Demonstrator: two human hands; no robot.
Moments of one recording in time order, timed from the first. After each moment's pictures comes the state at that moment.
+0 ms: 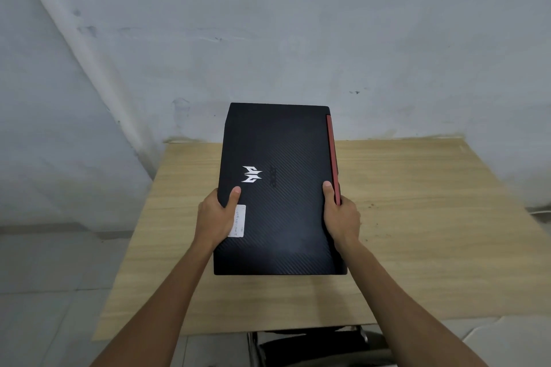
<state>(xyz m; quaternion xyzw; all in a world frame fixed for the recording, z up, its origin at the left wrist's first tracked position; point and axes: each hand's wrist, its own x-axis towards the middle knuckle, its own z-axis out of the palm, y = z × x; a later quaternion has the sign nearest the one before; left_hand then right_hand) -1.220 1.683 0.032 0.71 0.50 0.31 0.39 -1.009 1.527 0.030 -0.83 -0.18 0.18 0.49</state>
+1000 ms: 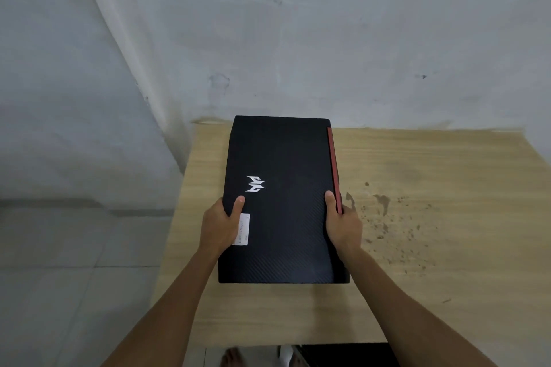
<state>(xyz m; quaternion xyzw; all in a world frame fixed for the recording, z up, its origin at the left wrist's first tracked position) -1.304 1.776 -0.049 0.70 0.54 0.24 0.40 -1.090 1.626 -0.037 -0.87 -0.15 0.23 0.41</state>
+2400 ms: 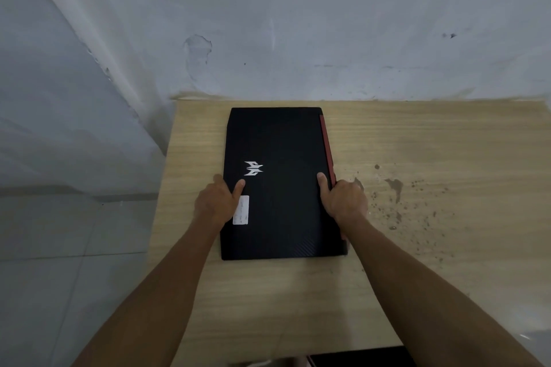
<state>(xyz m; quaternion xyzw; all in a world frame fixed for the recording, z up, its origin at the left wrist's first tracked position) -1.264 1.840 -0.102 0.80 0.56 -0.01 0.21 -1.048 1.685 -0.075 -0.94 -0.31 0.12 -0.07</state>
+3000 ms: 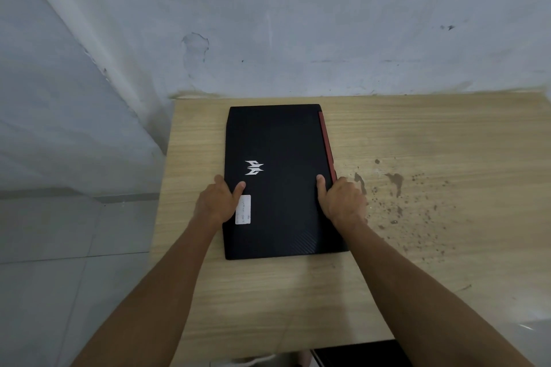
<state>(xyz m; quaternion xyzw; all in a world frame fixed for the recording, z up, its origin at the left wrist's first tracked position) -1.269 1.843 -0.100 0.80 0.54 -0.04 0.25 -1.063 1.681 -0.077 -0.96 -0.28 0.10 -0.03</state>
